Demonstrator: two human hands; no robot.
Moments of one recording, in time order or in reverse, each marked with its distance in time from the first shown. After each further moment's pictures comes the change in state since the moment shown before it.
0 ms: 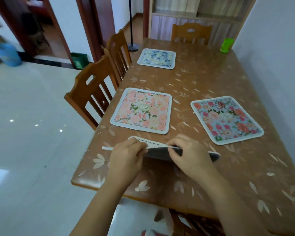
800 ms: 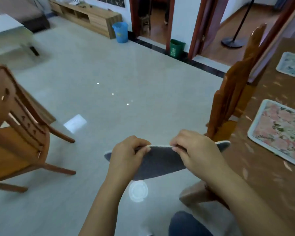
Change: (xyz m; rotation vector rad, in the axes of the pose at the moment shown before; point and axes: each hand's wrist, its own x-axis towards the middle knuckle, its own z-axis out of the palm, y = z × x) left_hand -0.187 -0.310 -0.258 -0.140 0.247 -0.727; right_hand 0.096 -0.397 0.208 -0.047 -0.404 -0.525
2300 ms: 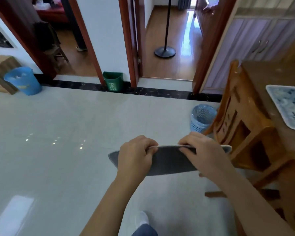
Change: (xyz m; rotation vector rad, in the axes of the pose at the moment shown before) left_hand 0.814 0.075 0.160 0.047 -0.359 0.488; right_hand 0.609 0.389 -0.116 0.098 0.392 0.559
